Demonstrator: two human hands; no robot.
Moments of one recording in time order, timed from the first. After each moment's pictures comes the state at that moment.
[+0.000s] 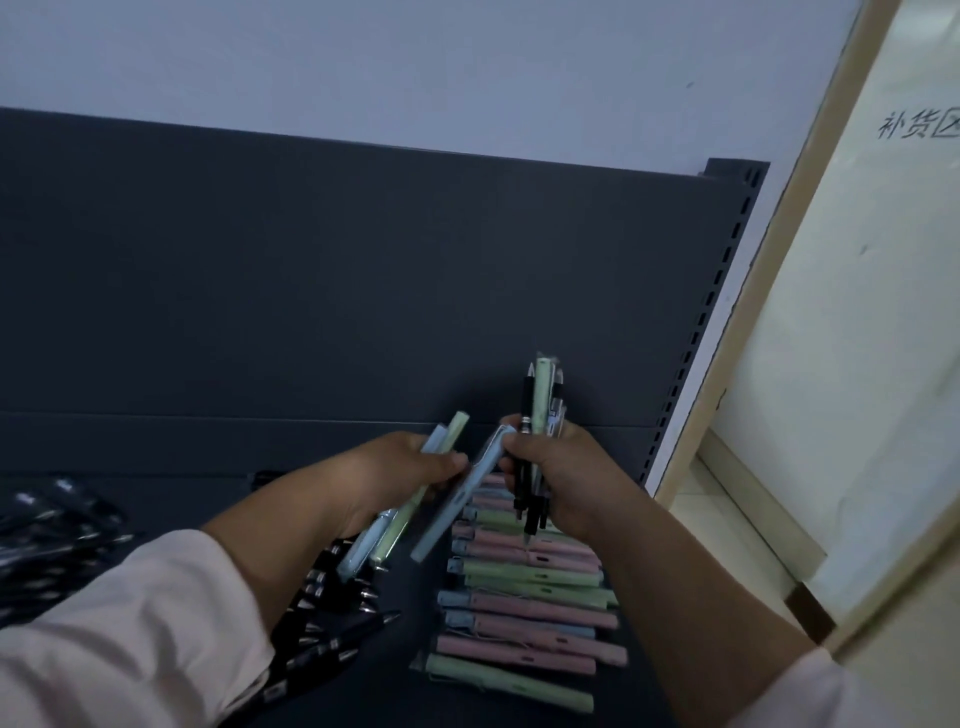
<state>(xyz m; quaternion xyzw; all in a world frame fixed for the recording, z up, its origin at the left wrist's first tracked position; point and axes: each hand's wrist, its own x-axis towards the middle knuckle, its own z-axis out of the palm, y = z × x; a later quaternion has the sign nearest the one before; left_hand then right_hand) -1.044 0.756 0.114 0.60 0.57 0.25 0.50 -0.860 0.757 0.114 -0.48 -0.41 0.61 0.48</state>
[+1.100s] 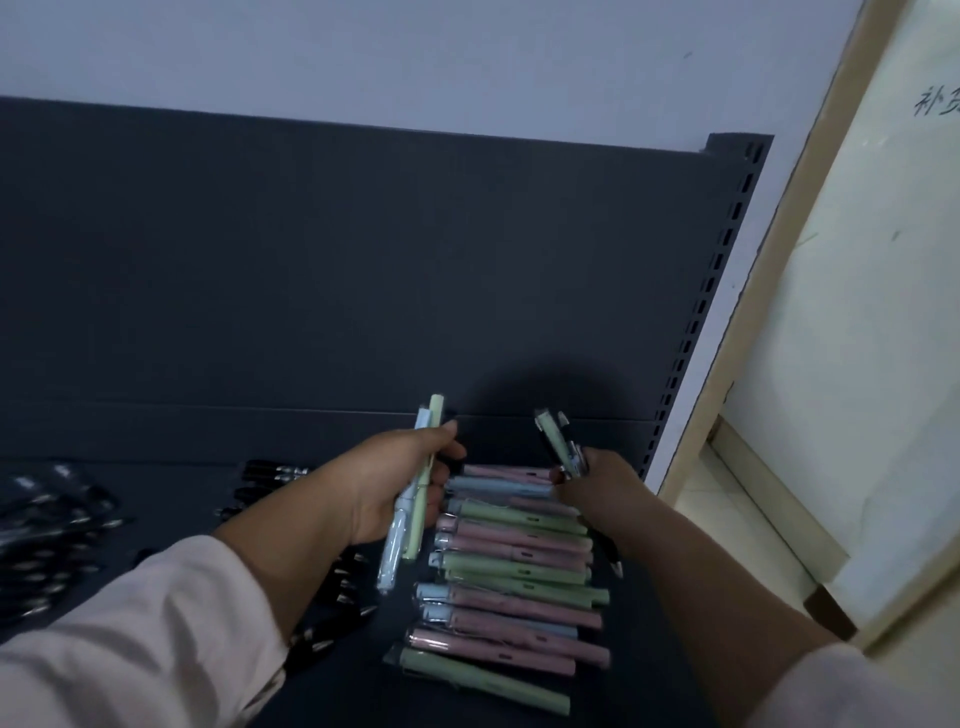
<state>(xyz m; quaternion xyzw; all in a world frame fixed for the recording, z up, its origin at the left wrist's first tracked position) -1.005 0.744 0.117 0.38 0.55 0.38 0.64 -0.790 0.778 0.070 -0.67 -0.57 0.37 0.28</state>
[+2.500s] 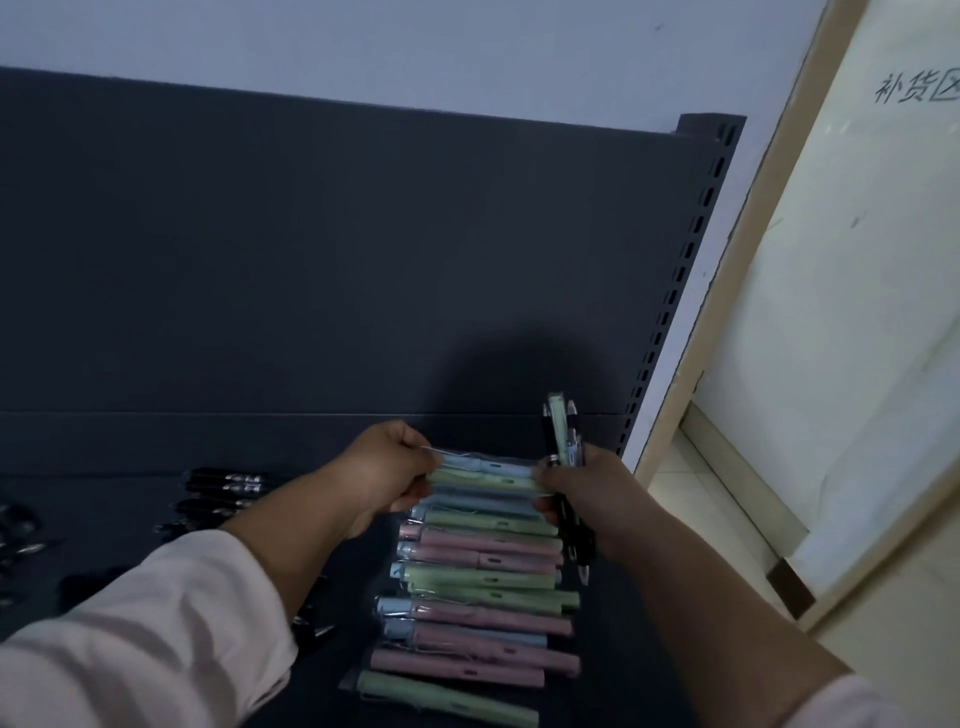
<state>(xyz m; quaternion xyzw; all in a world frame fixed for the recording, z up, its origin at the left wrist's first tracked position) -0.987 0.790 0.086 0.48 0.61 0.36 0.52 -0.776 0.775 0.075 -0.61 -0.42 0.53 0.41</state>
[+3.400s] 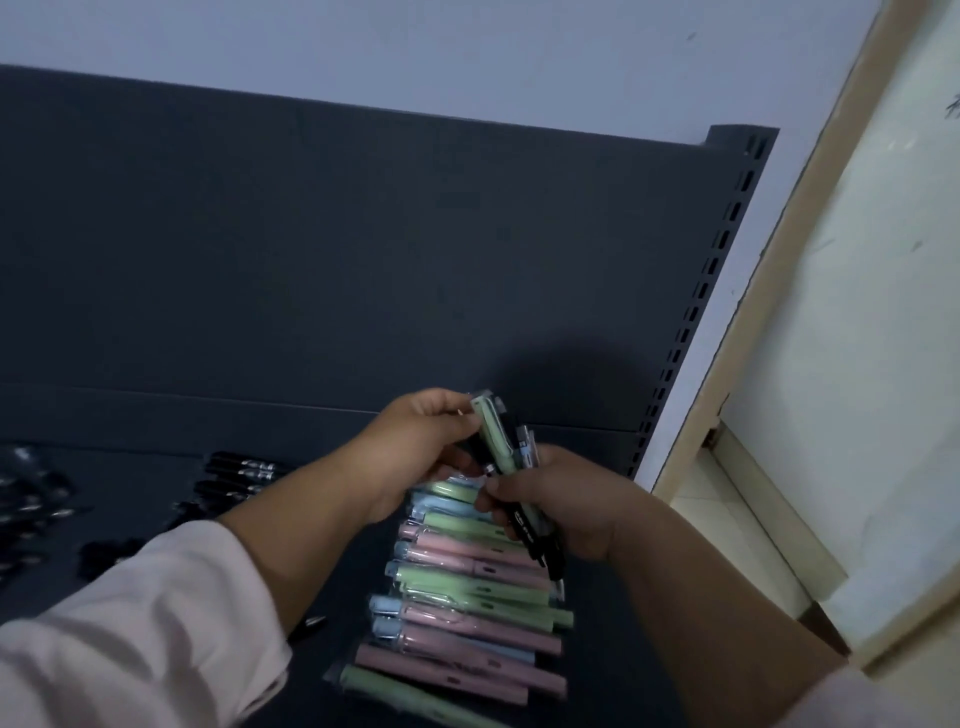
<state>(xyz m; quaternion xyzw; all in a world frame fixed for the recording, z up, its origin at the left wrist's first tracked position) -0.961 0.777 0.116 0.50 0.52 0.43 0.54 -0.794 0.775 0.106 -0.46 -0.56 0.64 0.25</state>
